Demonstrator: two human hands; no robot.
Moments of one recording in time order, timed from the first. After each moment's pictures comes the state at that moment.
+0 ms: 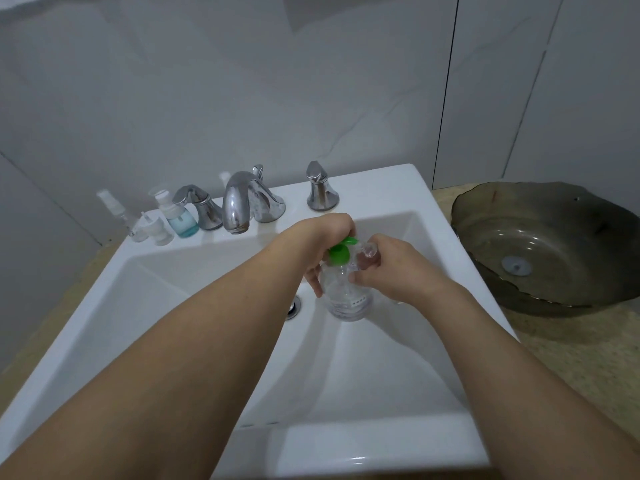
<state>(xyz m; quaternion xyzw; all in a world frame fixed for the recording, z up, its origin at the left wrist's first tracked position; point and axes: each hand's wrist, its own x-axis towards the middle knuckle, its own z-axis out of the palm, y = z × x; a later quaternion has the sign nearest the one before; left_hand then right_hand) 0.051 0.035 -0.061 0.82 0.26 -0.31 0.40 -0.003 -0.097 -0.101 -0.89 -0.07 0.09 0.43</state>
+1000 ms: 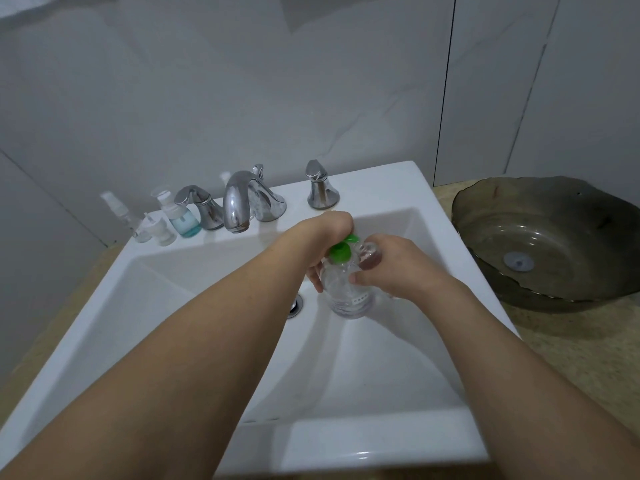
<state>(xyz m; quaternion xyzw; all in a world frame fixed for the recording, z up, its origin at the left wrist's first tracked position) 0.048 0.031 -0.059 0.84 0.25 -0.30 0.39 0.003 -0.097 -0.107 -0.89 -0.06 0.09 0.44</state>
